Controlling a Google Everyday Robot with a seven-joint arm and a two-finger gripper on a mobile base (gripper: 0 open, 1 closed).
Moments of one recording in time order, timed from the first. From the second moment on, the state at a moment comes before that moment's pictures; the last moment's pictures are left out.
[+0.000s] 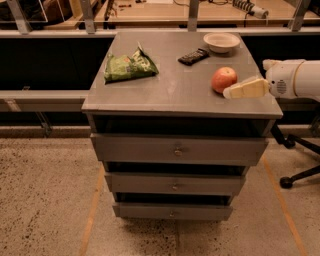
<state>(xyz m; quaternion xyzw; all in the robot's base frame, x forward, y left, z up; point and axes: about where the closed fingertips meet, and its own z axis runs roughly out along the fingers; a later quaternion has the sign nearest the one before) 0.661 -0.247 0.909 -0.31 0.77 0.15 0.53</state>
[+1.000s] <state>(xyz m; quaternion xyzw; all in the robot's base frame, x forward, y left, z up) 0.726 -0.230 0.883 -0.29 0.74 0.17 0.58</state>
